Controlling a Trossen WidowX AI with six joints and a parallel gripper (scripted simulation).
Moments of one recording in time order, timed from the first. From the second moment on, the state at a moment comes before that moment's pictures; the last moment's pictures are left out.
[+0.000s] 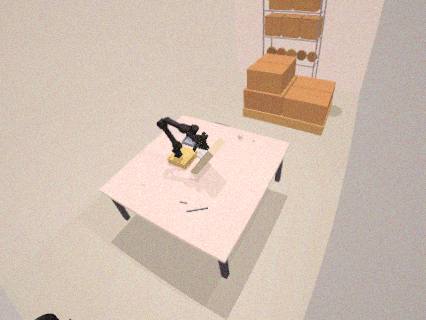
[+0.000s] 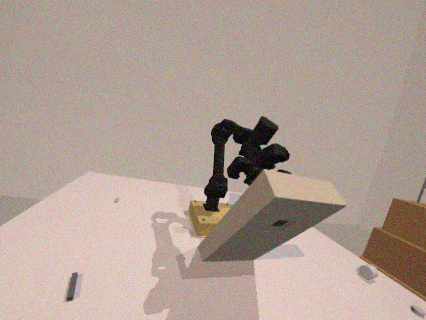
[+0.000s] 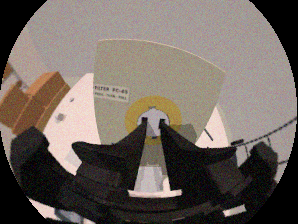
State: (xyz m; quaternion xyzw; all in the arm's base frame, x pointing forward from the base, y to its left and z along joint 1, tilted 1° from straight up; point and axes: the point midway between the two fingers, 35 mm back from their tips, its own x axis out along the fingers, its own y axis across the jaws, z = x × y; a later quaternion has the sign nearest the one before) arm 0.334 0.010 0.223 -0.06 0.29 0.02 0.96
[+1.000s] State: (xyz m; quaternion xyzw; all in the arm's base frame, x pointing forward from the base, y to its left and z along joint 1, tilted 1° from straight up) arm 0.341 0.010 0.218 -0.06 0.29 0.02 0.96
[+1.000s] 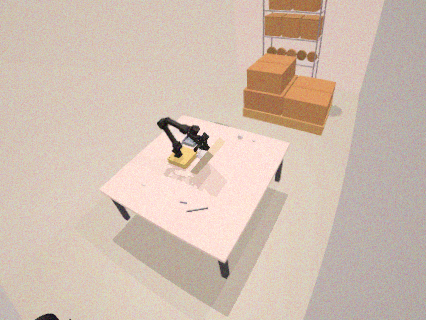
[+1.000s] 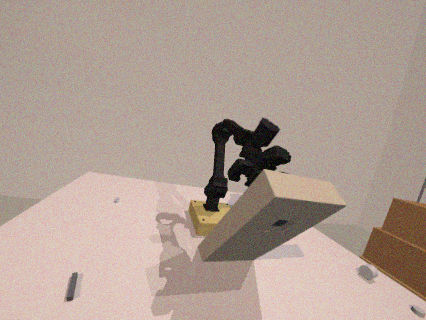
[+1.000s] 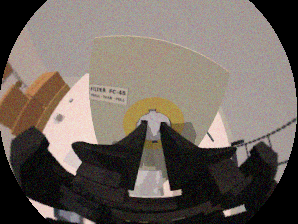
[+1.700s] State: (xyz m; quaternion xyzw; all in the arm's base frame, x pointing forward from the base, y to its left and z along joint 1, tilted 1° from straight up) arm 0.343 0.011 0.215 -0.06 0.29 0.02 0.96
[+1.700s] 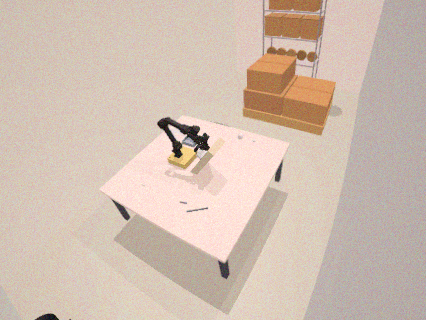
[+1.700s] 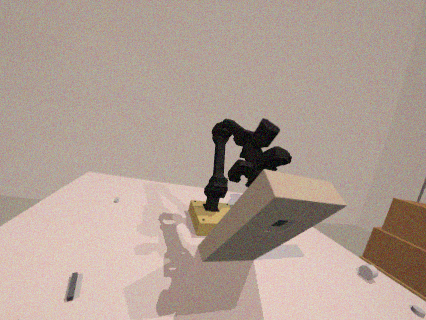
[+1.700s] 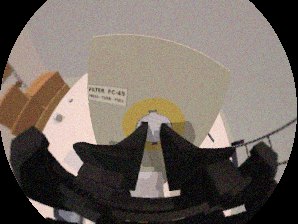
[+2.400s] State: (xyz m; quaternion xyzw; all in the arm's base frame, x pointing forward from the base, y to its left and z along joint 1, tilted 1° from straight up) arm 0.344 0.010 0.216 0.11 0.29 -0.03 0.95
